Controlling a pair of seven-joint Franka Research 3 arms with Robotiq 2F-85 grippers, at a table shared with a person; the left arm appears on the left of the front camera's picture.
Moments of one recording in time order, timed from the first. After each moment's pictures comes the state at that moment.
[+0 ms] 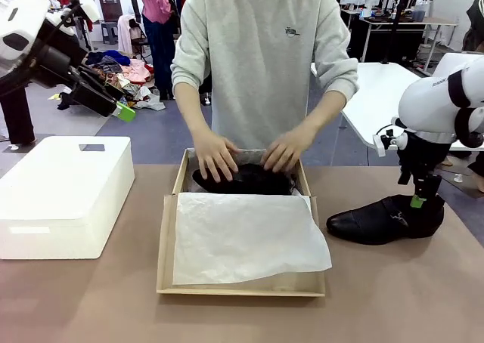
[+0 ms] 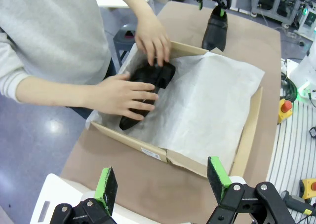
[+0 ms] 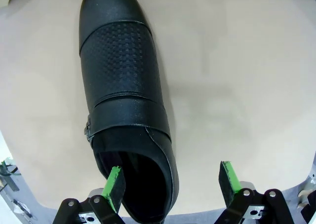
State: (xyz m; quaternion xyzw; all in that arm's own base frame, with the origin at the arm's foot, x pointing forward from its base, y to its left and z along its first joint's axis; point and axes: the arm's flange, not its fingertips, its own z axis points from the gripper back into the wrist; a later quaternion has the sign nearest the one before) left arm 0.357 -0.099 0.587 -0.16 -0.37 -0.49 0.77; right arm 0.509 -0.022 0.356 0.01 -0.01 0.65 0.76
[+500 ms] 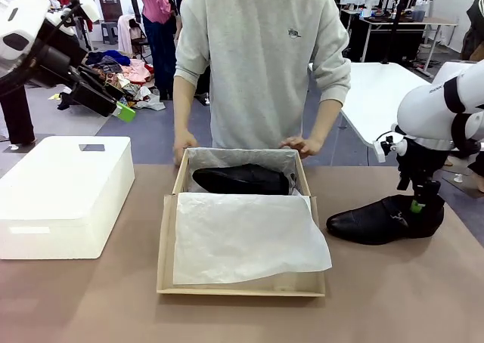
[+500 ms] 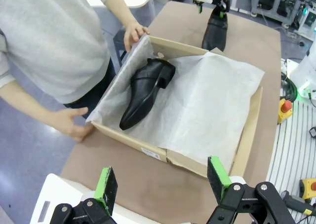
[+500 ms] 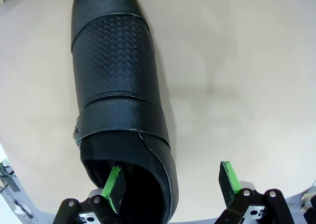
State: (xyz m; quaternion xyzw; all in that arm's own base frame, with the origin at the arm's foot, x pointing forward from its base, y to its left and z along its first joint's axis) left arm 0.357 -0.099 0.587 -0.16 -0.37 -0.49 0.77; right arm 0.511 -0.029 0.336 0.02 0.00 0.65 0.76
